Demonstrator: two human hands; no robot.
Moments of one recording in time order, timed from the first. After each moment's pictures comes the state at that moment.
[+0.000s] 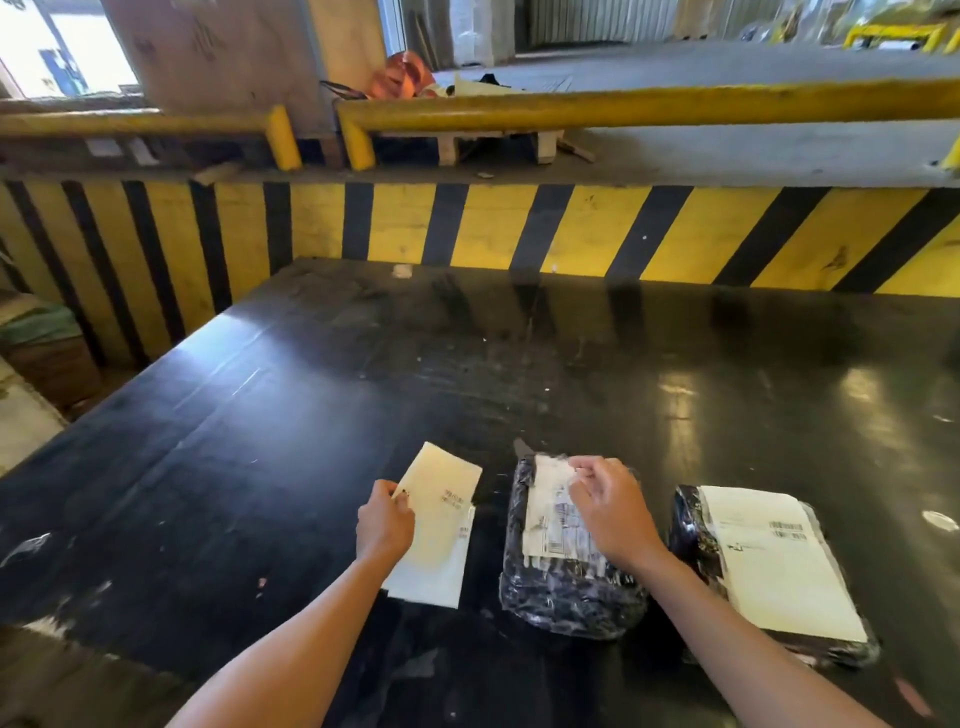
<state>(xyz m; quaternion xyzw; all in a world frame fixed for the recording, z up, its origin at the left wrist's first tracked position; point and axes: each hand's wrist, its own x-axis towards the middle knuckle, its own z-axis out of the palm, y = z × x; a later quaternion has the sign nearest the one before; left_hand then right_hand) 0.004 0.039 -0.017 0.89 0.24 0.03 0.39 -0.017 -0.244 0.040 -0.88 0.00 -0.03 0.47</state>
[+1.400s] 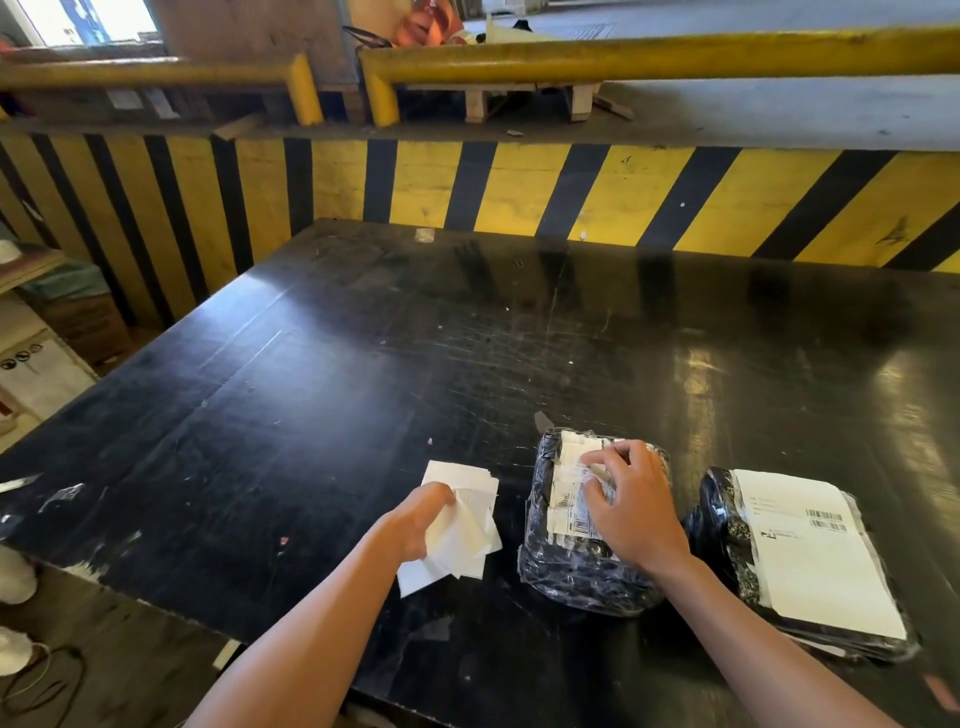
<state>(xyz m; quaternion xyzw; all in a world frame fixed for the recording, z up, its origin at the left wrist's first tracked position) -0.010 0.031 -0.001 0.67 0.32 -0.29 0.60 -0.025 -0.238 0.017 -0.94 -0.06 -0.07 0.34</state>
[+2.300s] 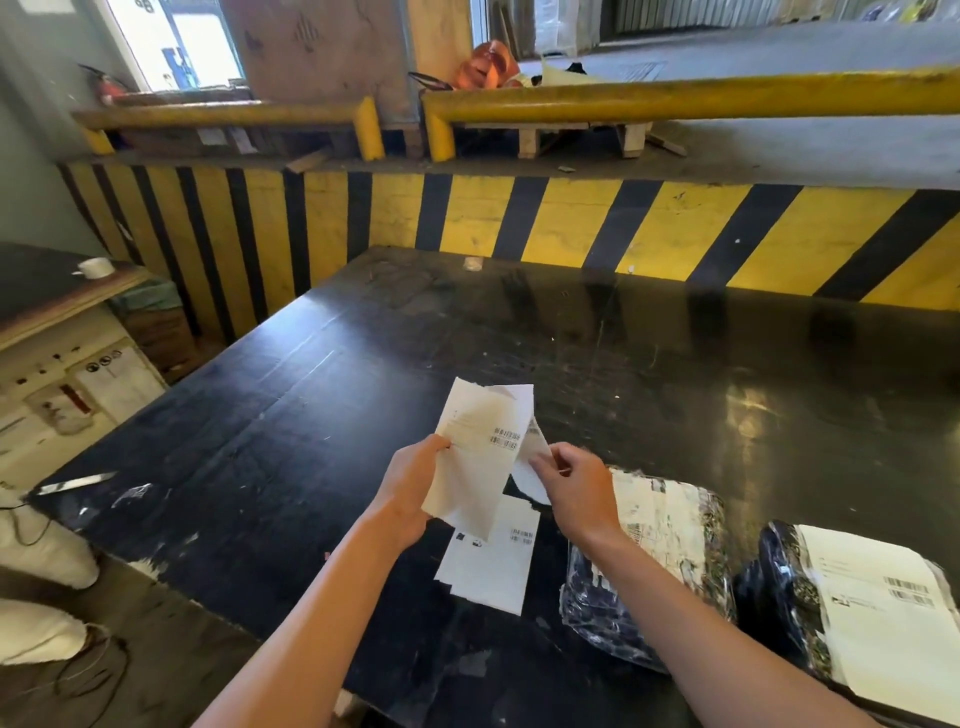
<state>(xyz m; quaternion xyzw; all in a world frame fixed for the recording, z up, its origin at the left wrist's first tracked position) -0.023 0.056 0.100 0.66 0.26 -0.03 0.70 0.005 -0.125 0.066 -0.83 -0.02 0.00 0.56</state>
